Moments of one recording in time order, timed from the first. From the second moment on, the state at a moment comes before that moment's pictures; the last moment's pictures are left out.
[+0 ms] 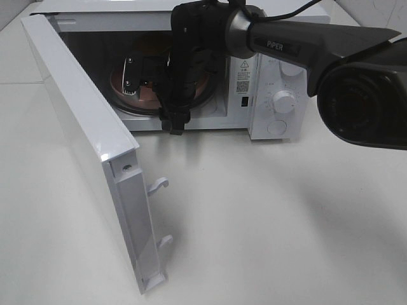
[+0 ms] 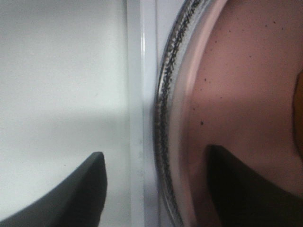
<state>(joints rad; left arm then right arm) -0.03 0.00 -0.52 -0.02 1.07 0.01 0.61 2.54 -2.23 -0.01 0.83 -1.05</state>
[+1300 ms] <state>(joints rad) -0.03 0.00 -0.52 -0.02 1.07 0.01 0.63 2.42 -2.10 -0.05 0.97 -1.10</state>
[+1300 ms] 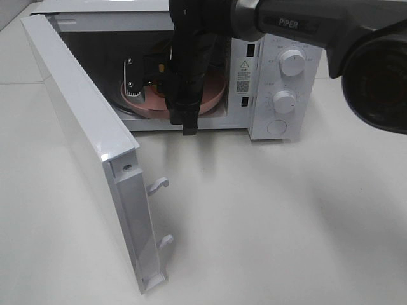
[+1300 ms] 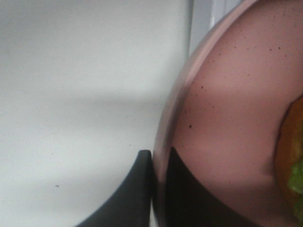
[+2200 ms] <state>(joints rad) -0.03 0.00 -0.52 -0.02 1.07 0.01 0.66 2.03 -1.44 -0.04 0.64 -1.10</state>
